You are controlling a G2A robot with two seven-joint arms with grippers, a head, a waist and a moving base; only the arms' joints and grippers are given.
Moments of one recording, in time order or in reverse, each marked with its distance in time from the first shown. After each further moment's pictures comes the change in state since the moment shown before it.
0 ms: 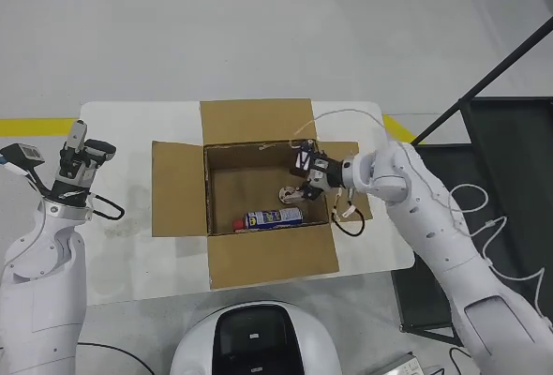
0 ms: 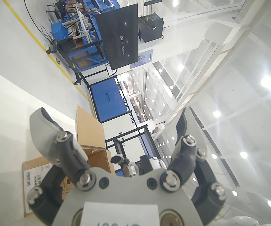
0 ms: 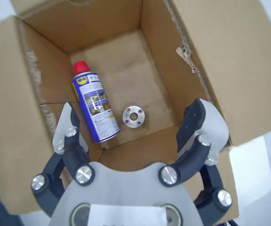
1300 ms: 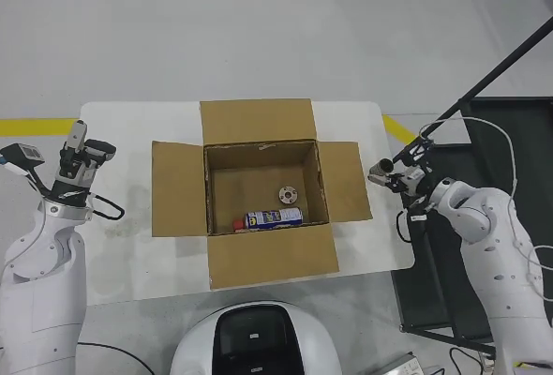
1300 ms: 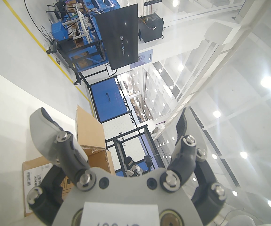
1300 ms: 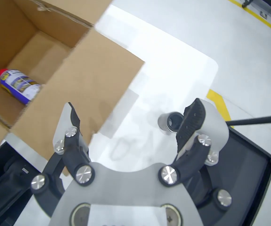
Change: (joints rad) left arm 0.000 0.000 0.000 0.000 0.000 0.000 0.000; right arm -0.326 0.079 0.473 0.089 -0.109 0.246 -0.246
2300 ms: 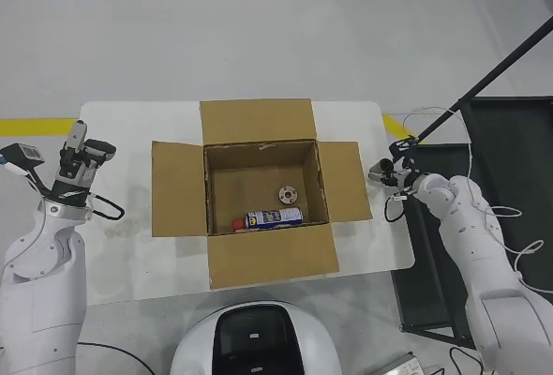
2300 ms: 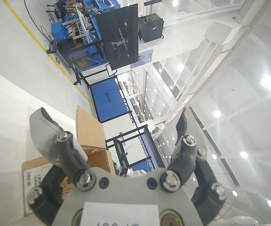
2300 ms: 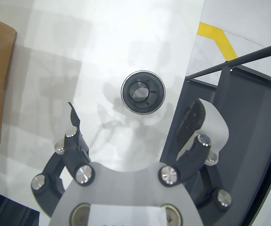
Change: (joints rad) left arm 0.000 0.000 0.000 0.000 0.000 0.000 0.000; right arm 0.436 -0.070 -0.313 0.713 -0.071 0.144 -0.069
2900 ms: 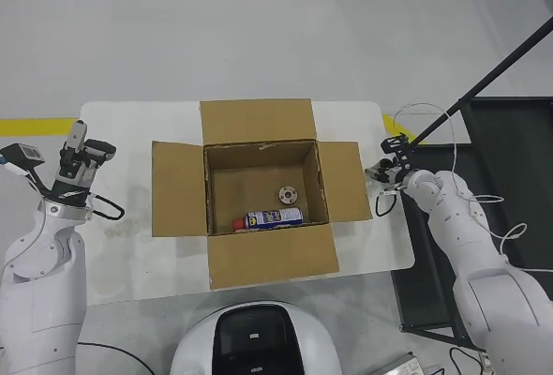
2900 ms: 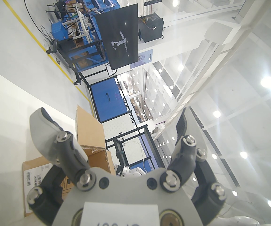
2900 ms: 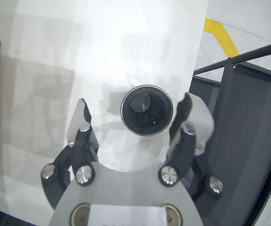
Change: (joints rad) left arm 0.000 0.000 0.000 0.000 0.000 0.000 0.000; right arm 0.131 -0.053 -0.113 0.203 -0.006 0.043 -0.062
